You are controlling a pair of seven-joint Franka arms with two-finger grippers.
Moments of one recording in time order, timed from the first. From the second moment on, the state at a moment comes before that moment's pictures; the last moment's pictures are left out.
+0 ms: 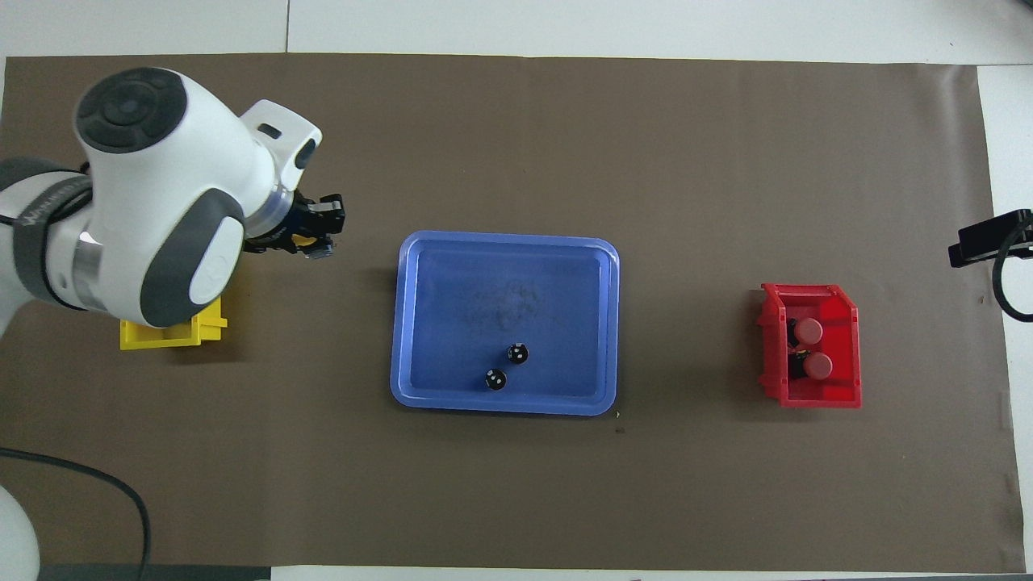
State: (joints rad) left arm -0.31 0.19 0.02 -1.74 0.01 1.89 -0.45; right arm -0.12 -0.01 0.01 -1.59 -0.02 1.51 -0.12
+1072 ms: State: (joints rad) left arm 0.05 0.21 0.01 -1.85 -0.01 2.03 0.14; right arm -0.12 -0.01 0.01 -1.59 -0.02 1.51 -0.12
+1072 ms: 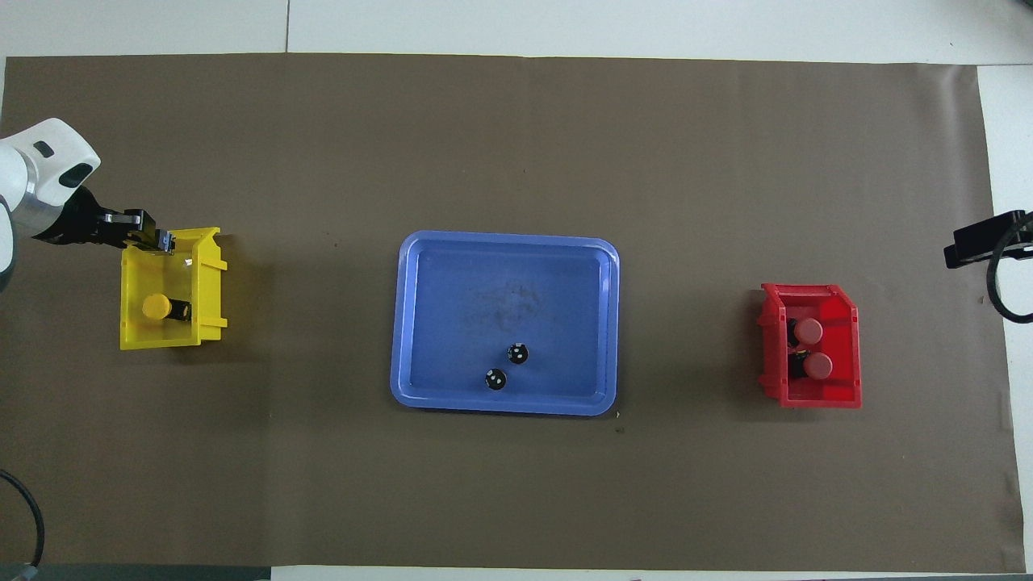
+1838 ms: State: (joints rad) left arm 0.05 0.20 0.01 -1.98 -0.01 2.15 0.16; right arm -0.12 -0.01 0.02 -1.59 -0.02 1.51 -0.12
